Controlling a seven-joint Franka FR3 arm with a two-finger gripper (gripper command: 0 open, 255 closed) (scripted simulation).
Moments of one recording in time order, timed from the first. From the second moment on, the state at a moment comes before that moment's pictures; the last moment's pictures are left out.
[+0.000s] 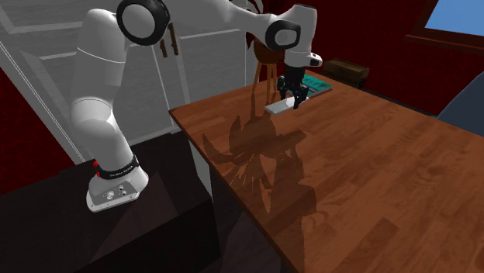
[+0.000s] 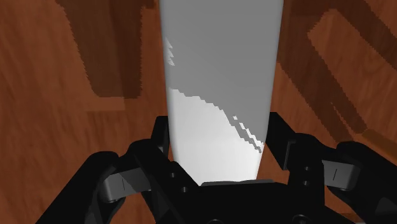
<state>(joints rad) 0.01 0.51 -0.37 -1.43 0.17 1.90 -0.40</state>
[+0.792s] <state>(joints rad) 0.11 0.72 -0.30 -1.06 0.19 1.75 -0.17</state>
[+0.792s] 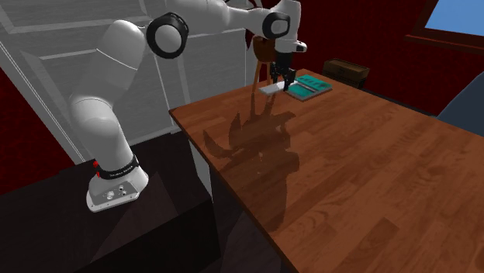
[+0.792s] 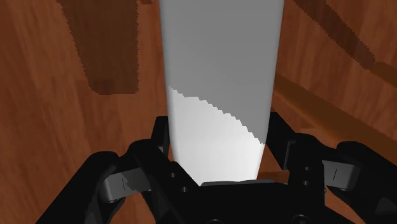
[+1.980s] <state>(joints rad) 0.15 0.87 -0.28 -1.00 0.21 1.84 -0.11</state>
